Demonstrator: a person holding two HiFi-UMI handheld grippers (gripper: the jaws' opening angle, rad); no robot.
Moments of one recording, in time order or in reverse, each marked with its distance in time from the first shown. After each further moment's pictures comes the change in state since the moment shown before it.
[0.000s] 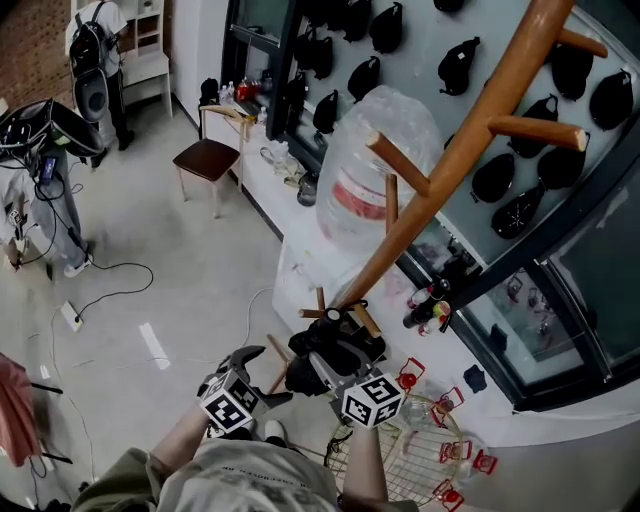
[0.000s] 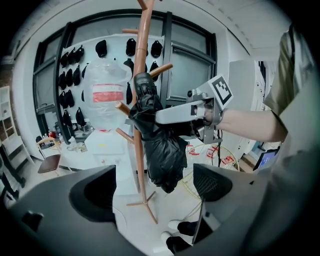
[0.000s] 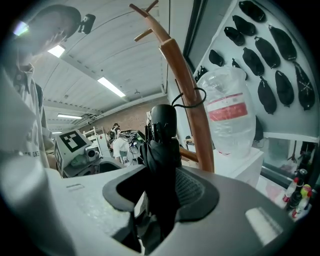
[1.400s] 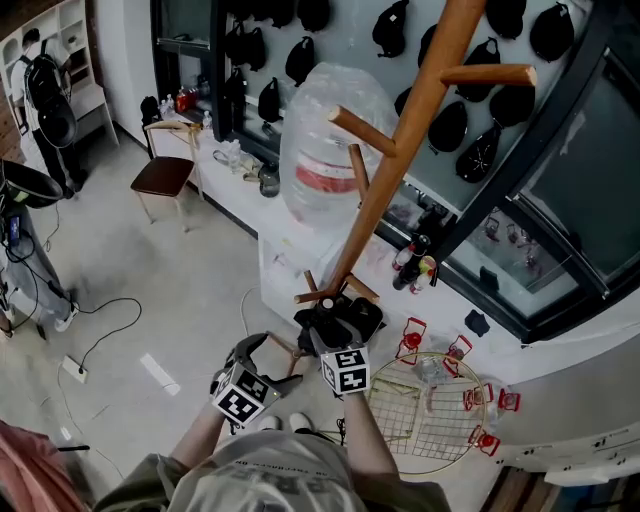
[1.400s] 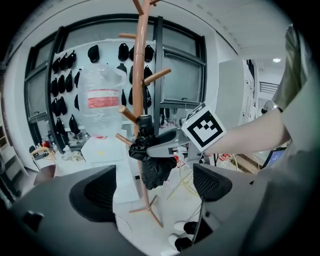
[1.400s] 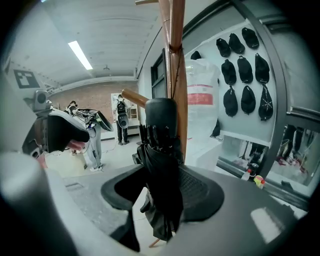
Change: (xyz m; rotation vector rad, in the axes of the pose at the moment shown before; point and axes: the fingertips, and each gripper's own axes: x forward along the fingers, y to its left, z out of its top) left arm -0.003 0.017 0.001 0.086 -0.050 -0.054; right arm 0.027 -0.063 -0.079 -0.044 0.122 -0.524
